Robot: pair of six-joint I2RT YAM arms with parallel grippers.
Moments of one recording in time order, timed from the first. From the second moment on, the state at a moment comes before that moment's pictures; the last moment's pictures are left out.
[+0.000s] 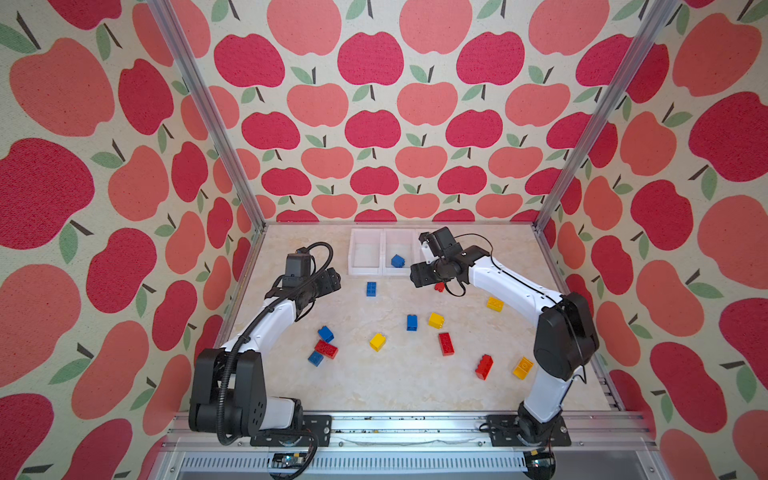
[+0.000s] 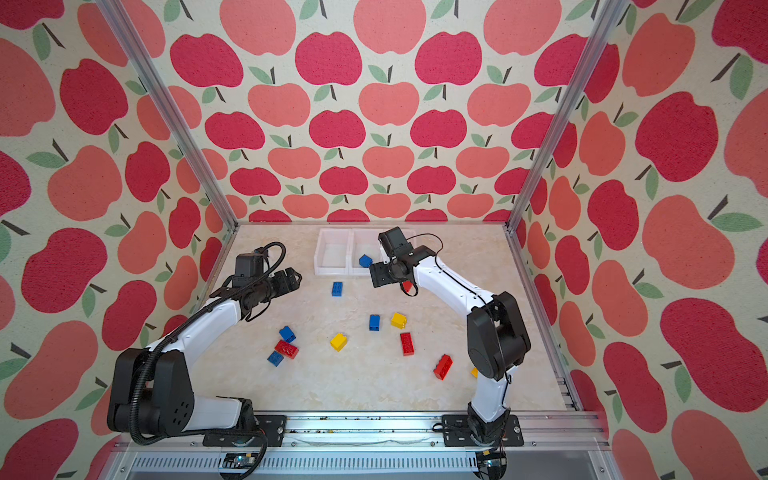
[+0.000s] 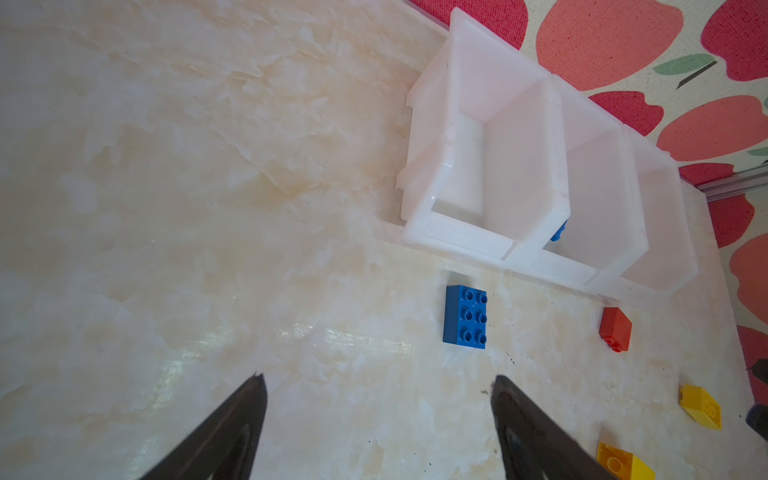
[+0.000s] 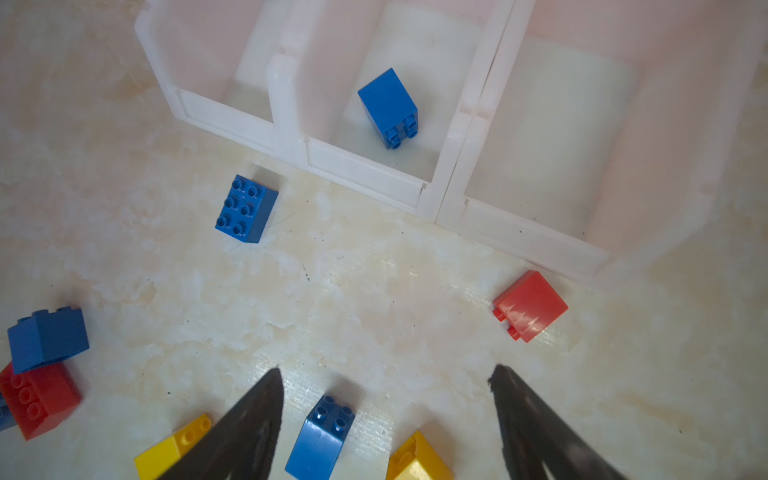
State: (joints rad) left arm -0.10 1.39 0.86 -0.24 0.18 -0.42; right arm 0.66 1.78 1.45 -0.66 -0.02 0.23
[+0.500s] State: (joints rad) left arm -0.11 1.40 0.86 -0.22 0.18 -0.43; right arm 0.73 1.57 1.12 -0.74 -0.03 0.33
